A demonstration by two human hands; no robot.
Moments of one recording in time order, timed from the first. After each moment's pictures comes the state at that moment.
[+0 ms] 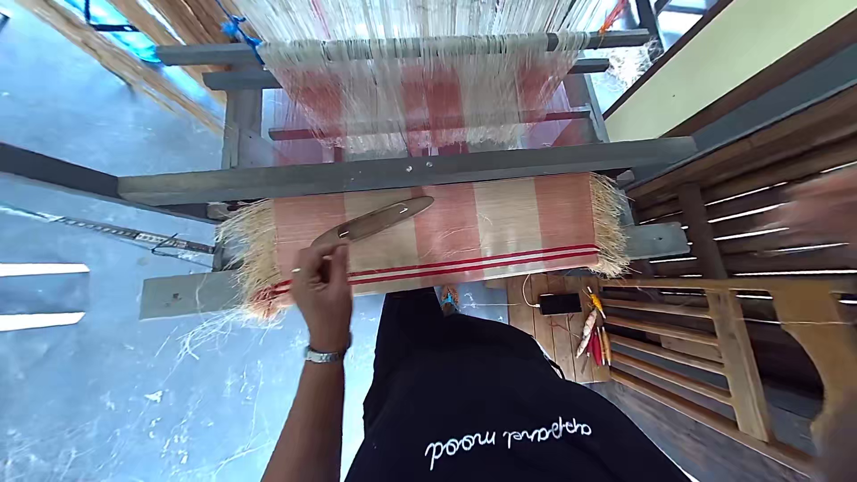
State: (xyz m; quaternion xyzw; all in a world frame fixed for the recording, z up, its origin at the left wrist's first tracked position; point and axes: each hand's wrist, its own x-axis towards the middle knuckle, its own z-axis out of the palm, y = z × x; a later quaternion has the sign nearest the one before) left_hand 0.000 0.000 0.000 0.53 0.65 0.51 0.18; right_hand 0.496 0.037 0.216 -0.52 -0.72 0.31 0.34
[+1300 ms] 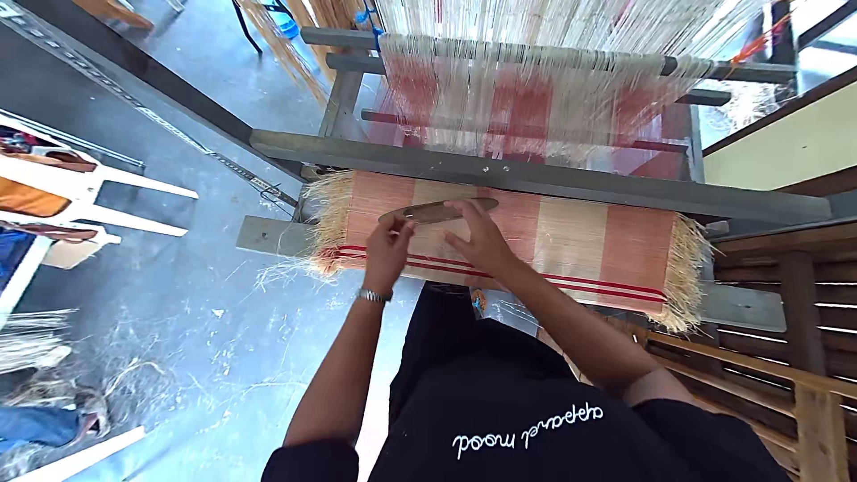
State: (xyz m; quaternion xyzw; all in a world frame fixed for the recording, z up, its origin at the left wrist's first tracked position) left_hand -0.022 0.027 -0.010 0.45 0.73 0.38 0.34; right_hand 0.176 0.117 -0.026 -0.35 -0.82 0.38 0.26
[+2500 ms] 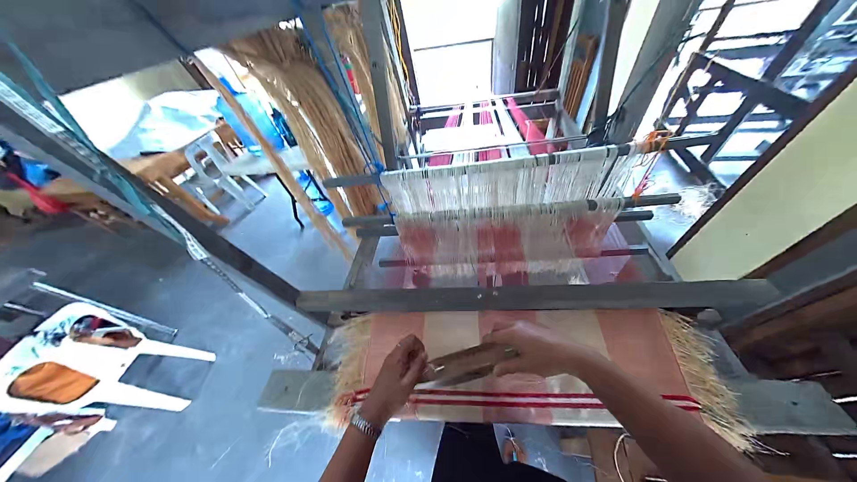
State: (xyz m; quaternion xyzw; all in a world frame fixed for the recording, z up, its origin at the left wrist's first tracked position) left_hand -0.056 0.043 0.014 0.68 0.59 0.33 0.30; right_hand 0.256 0.153 0.075 -0.22 -0.90 0.38 0.05
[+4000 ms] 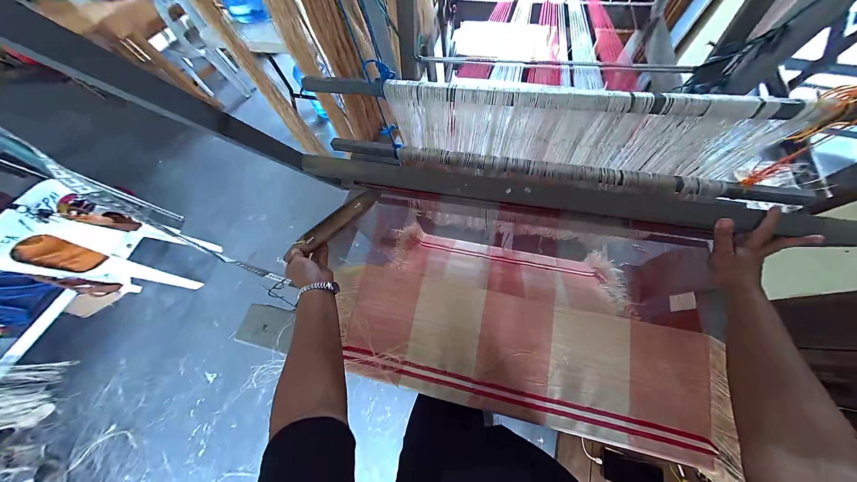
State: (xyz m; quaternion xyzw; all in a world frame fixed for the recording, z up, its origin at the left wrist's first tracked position) left_hand -0.227 0.183 -0.053 -0.04 0.57 0.80 0.17; right_hand 0.485 0.403 -0.029 -0.71 -0.57 0.09 0.41
